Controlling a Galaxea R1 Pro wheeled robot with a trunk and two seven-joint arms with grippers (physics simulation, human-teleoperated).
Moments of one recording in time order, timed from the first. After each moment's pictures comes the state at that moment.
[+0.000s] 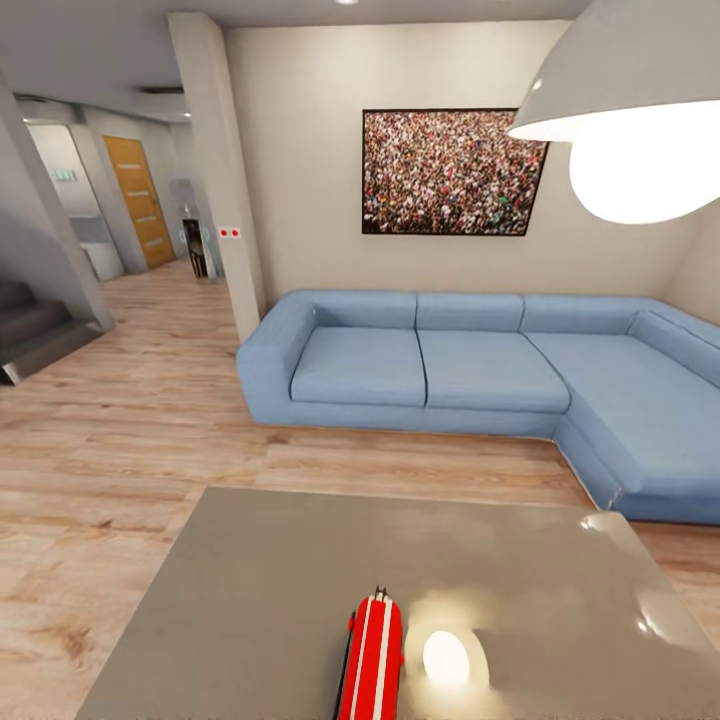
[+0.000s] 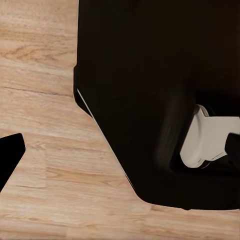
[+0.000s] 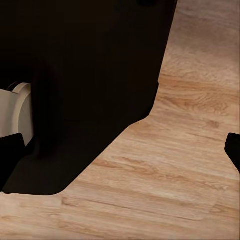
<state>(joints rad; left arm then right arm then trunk) 0.00 -0.02 0.05 -0.04 0.07 -0.03 0.00 -0.02 0.00 0.35 0.00 -0.19 -0.07 0.02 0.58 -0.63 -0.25</state>
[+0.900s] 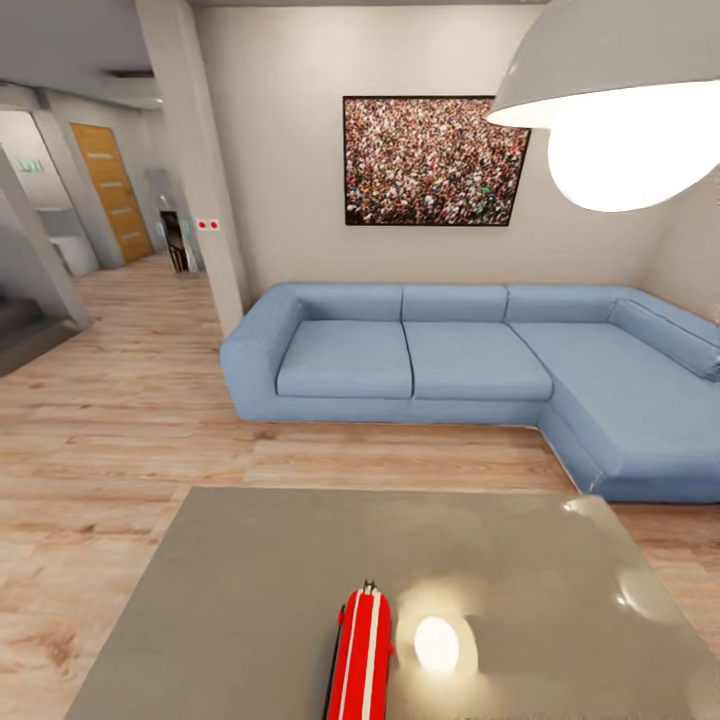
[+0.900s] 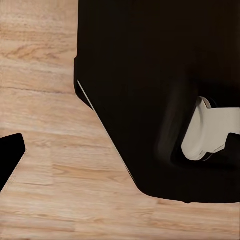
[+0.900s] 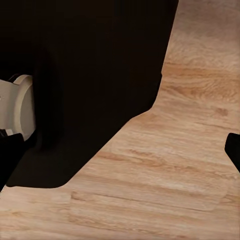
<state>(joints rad) 0.00 -0.02 0.05 -0.04 0.07 -0.03 0.00 -0.02 0.00 0.35 0.00 -0.19 -0.07 0.01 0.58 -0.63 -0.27</state>
